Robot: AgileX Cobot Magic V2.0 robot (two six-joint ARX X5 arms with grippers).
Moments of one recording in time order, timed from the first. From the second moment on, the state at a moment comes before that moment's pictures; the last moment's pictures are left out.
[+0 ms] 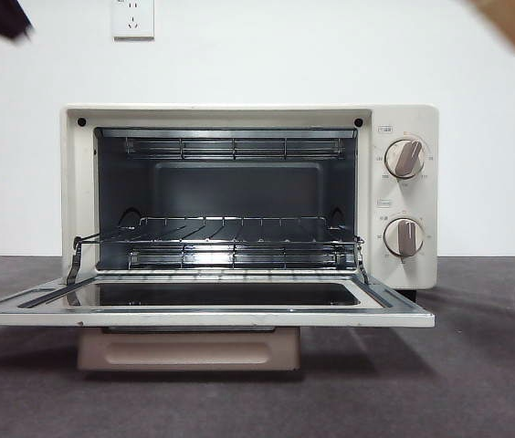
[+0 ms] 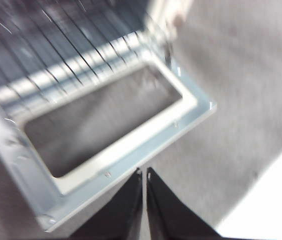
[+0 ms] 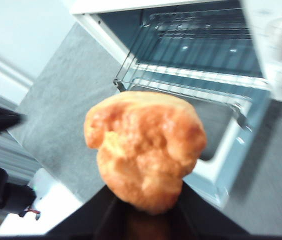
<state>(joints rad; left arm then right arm) -0.72 0.66 0.80 -0.72 0.09 -0.19 0.39 0.74 0.84 -0.67 -0.53 0.37</state>
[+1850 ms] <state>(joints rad) -0.72 0.40 0.85 -0.93 0.02 -0.26 0.63 1.54 0.84 0.26 0.02 0.62</state>
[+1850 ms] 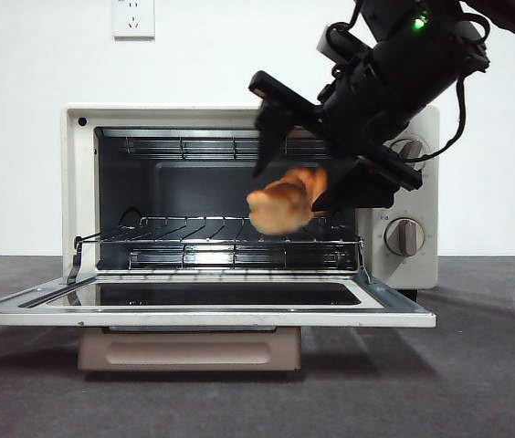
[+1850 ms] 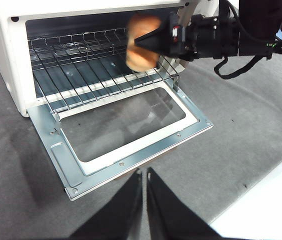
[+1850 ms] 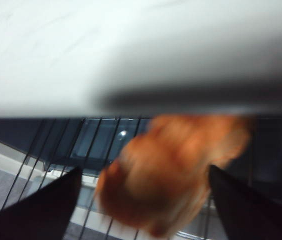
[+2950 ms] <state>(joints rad) -0.42 0.88 0.92 -0.86 0.30 -0.37 0.67 0.81 0.84 -0.53 -0.21 0.46</state>
